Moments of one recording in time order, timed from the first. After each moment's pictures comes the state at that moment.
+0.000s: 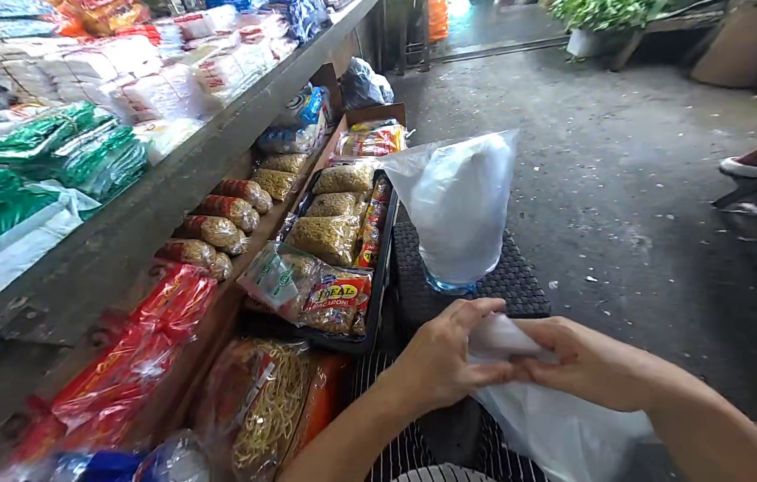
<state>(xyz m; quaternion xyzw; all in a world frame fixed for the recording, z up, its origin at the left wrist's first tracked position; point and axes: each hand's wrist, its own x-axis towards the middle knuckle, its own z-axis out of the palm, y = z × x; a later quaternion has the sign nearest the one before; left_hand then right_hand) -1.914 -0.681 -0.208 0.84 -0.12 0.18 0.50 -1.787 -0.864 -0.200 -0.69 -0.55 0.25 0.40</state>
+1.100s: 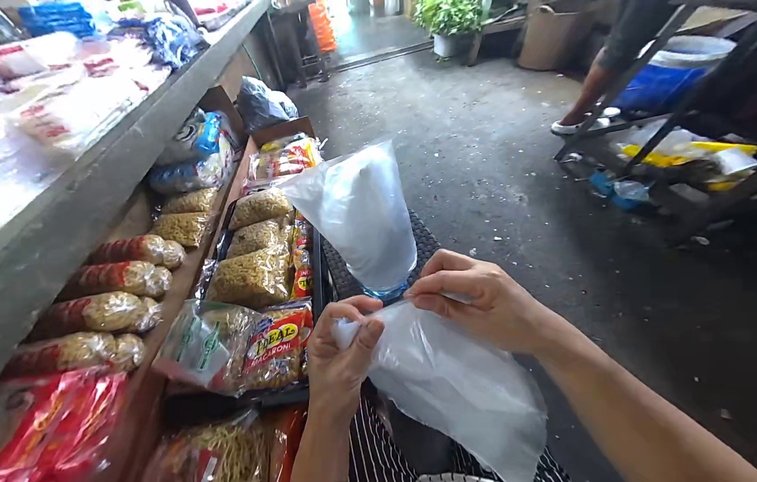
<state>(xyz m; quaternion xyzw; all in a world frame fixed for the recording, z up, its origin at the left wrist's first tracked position) -1.899 -0.658 -0.219 0.57 -0.07 0.28 0.77 -1.776 -0.845 -0.189 -0.68 -0.51 -0.03 0.52</state>
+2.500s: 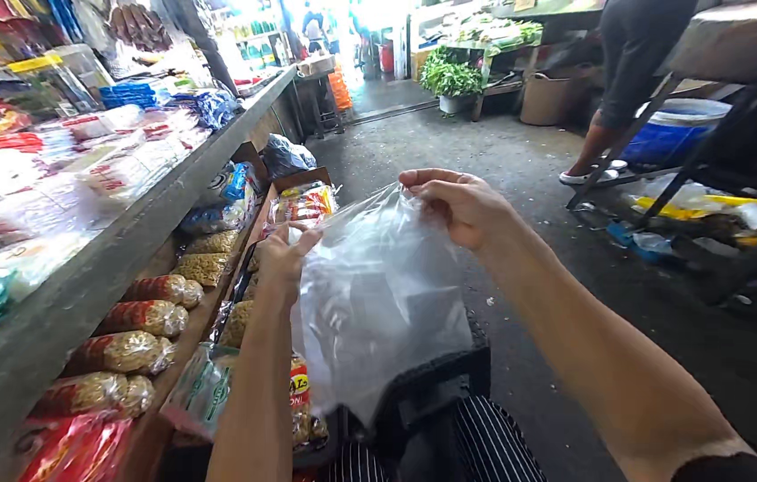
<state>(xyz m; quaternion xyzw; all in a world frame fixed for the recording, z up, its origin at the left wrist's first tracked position) -1.794 -0.562 -0.082 0.77 0.18 0.25 0.55 -1.686 -0.778 -0.066 -0.52 -0.20 0.17 0.81</state>
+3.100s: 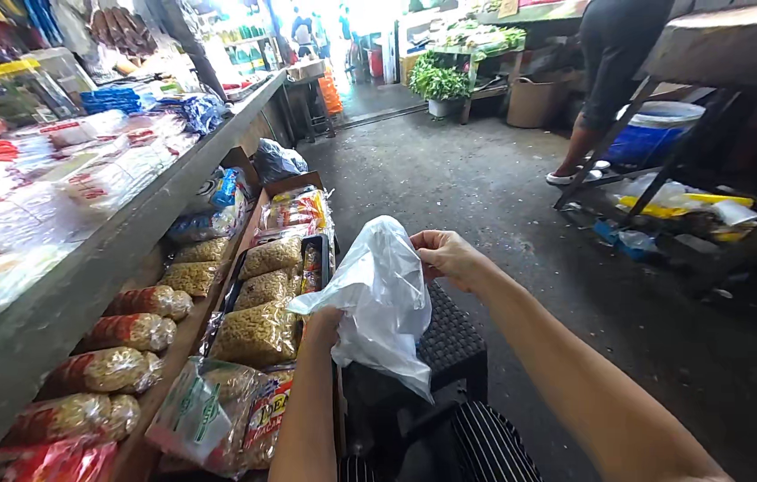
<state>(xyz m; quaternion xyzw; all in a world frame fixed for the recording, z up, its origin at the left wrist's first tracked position) -1.779 -0.590 -0.195 0.67 0.34 0.09 0.65 -1.662 -0.781 -0.146 -0.71 -0.13 0.23 0.65</state>
